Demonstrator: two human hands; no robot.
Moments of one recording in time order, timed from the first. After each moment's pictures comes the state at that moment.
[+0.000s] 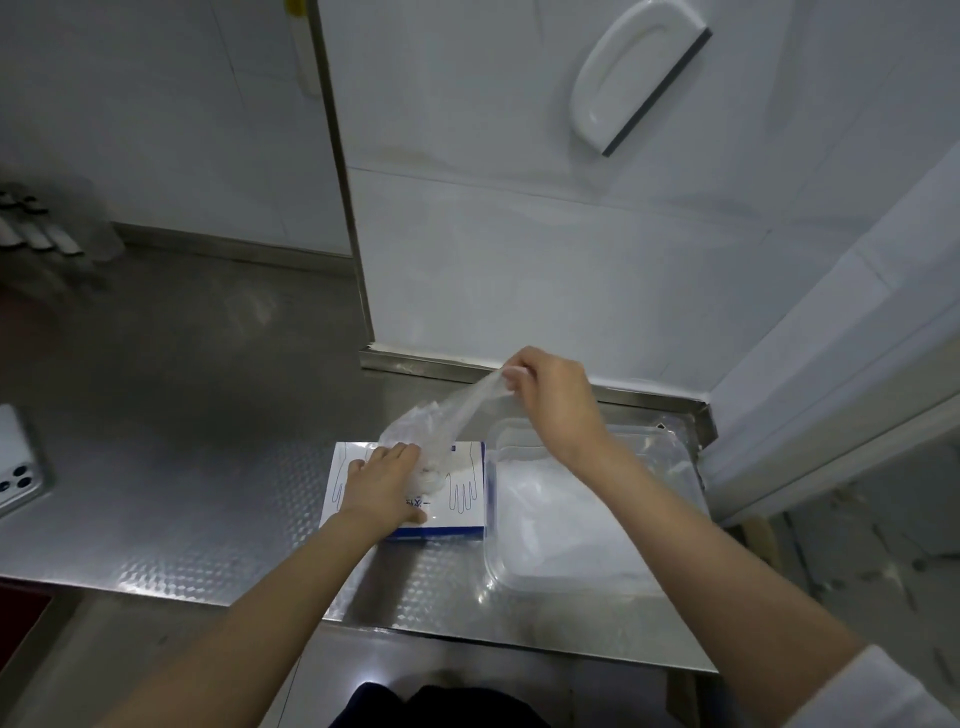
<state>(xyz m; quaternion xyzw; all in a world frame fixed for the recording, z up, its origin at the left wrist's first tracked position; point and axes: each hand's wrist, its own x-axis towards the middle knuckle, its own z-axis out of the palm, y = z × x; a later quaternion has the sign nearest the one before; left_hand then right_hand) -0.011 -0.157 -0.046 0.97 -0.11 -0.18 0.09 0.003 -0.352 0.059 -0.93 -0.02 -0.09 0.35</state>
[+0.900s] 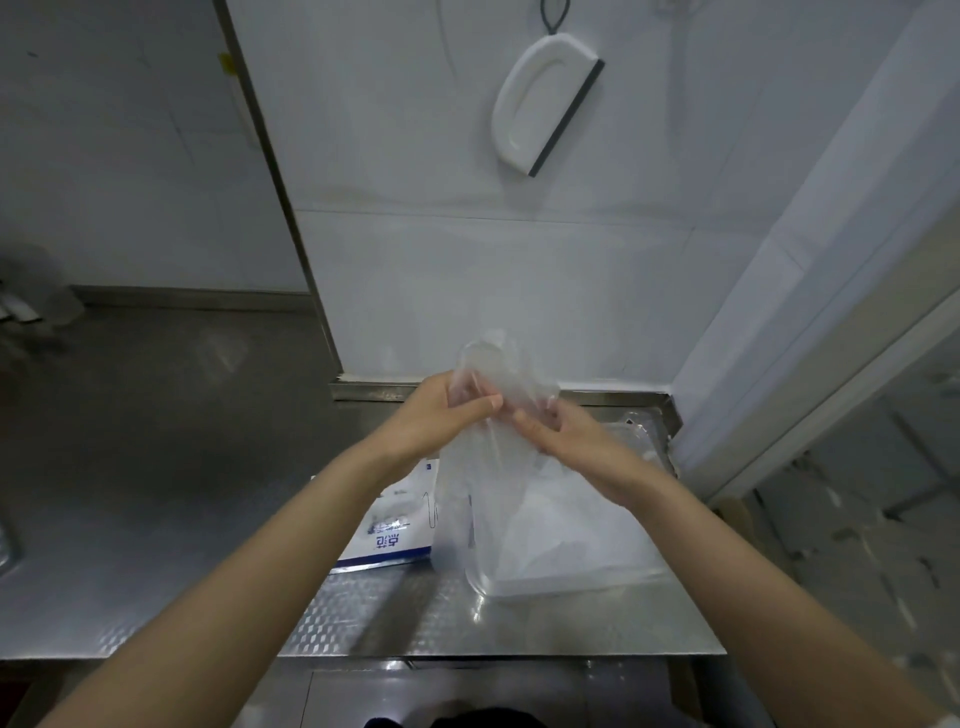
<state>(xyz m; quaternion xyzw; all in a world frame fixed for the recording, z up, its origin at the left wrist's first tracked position) 0.003 -0.226 0.081 0.75 -0.18 -0.20 0.61 -0.049 -0.398 0.072 -0.75 0.02 0.13 0.65</state>
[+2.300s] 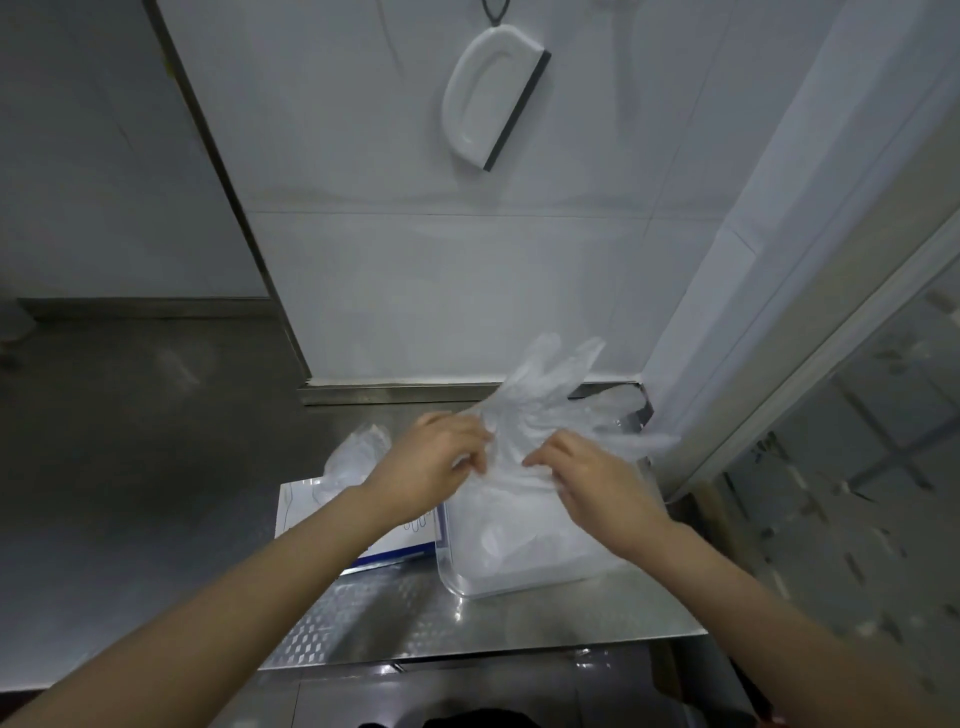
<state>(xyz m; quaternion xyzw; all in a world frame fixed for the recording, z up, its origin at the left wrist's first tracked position) -0.004 -0.239 0.030 0.87 -0.43 -0.01 0.24 -0.094 -0.445 0.026 -0.98 -0.13 -0.08 0.15</state>
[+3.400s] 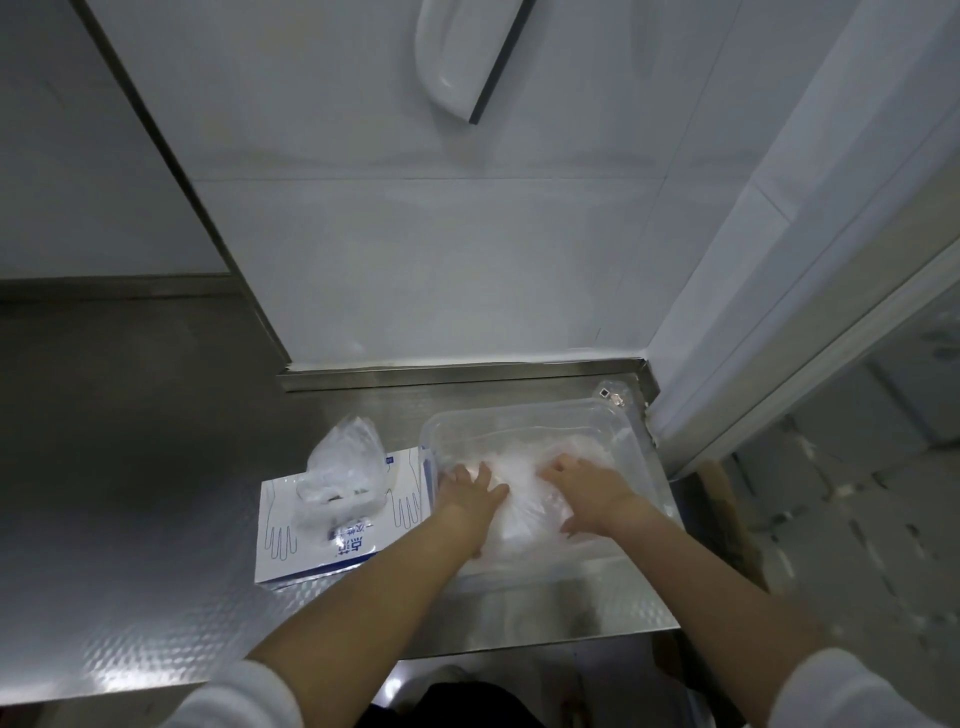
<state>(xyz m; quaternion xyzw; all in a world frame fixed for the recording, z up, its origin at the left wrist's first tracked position) -0.012 -0.304 -0.068 0.86 -0.36 -0.29 -0.21 -0.053 -0.475 -0.068 -0.96 -0.04 0.27 0.02</state>
